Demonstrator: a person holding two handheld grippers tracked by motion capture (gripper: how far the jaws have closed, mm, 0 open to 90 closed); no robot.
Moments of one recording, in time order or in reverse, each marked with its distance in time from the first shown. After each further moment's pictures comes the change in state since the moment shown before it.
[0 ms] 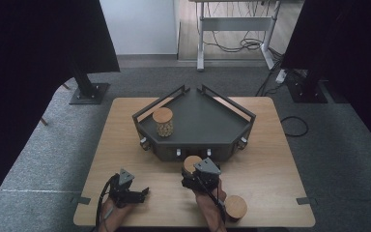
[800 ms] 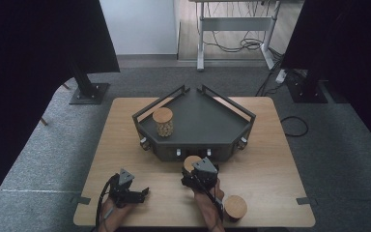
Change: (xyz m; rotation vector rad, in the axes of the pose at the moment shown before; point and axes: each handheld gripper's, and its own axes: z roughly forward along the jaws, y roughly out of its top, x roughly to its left) left arm 0.000 0.000 0.000 0.000 -0.002 0.002; right arm 0.006 -0.005 0.018 0.032 -0.046 -0.007
